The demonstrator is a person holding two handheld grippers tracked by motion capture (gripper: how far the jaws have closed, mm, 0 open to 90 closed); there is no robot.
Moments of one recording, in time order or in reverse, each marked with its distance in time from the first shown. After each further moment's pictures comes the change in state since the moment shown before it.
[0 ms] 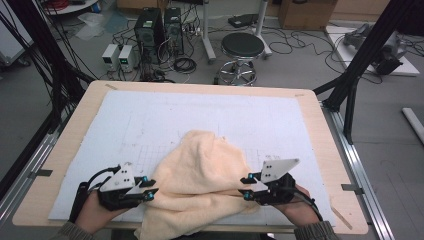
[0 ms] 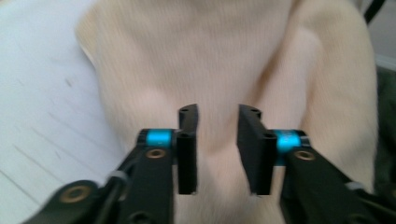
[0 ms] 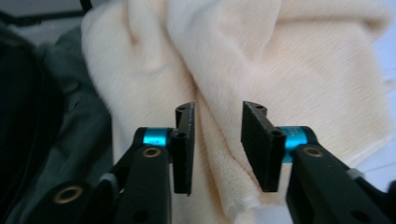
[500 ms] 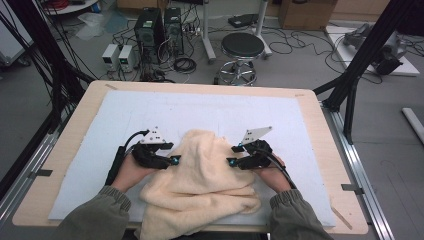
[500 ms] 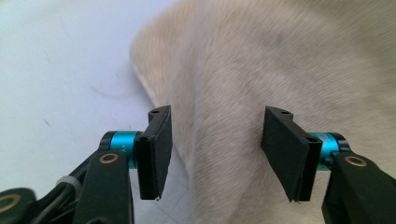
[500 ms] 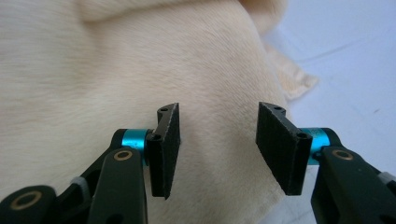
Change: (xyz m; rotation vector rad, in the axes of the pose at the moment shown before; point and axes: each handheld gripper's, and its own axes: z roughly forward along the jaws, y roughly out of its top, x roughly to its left) left arm 0.080 0.016 0.097 0.081 0.026 -0.143; right arm -0.098 -0.002 0.077 0.053 -0.089 0.152
